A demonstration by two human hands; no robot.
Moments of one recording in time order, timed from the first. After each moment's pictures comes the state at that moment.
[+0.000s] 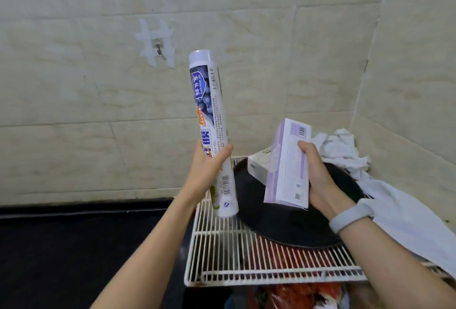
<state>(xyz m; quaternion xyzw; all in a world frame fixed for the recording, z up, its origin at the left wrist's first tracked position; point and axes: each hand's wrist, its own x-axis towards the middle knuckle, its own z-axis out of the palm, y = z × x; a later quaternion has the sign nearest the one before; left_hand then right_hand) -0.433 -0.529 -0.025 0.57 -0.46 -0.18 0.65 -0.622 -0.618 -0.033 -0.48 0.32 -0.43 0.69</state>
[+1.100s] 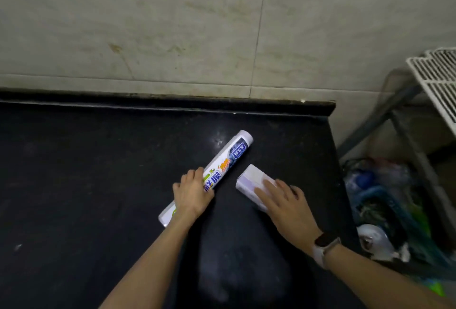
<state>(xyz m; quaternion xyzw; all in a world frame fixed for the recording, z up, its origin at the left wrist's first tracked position) -0.016 -0.299 -0.349 0.90 -0.38 -0.17 0.10 -0.234 -0.387 -0.318 -0.96 0.27 0.09 0.00</state>
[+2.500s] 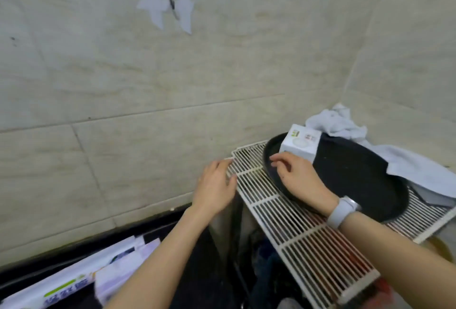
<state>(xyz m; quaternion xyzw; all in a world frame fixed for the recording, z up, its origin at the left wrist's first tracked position) -0.236 -0.567 -0.126 0.61 -0.70 -0.14 0.35 -0.428 -0.577 -0.081 -0.74 0.56 -0.32 0.19</state>
